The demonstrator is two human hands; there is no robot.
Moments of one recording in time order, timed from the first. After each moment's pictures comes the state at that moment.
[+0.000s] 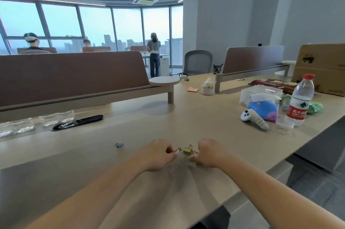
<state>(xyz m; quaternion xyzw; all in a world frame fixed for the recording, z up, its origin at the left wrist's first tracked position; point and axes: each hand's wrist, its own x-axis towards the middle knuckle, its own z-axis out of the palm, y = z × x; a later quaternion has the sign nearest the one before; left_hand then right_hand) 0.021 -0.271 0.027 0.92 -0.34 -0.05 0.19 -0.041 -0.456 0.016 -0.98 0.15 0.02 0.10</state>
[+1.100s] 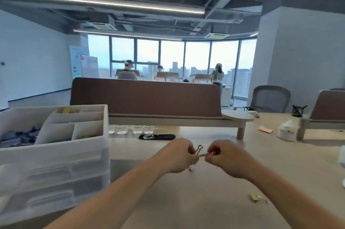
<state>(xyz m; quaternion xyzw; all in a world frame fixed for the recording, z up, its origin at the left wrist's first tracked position) 0.001 -0.118 0.119 0.94 -0.18 0.03 0.29 -0.011 -0.297 0.125 -0.97 -0.10 -0.09 0.22</state>
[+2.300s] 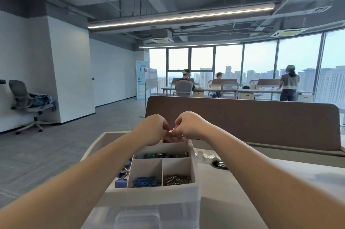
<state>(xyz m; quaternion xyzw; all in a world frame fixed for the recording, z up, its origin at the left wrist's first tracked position) 0.084 0.184 0.216 0.97 0.02 0.18 0.15 0.142 0.046 0.229 -0.91 -0.32 -0.03 0.25</state>
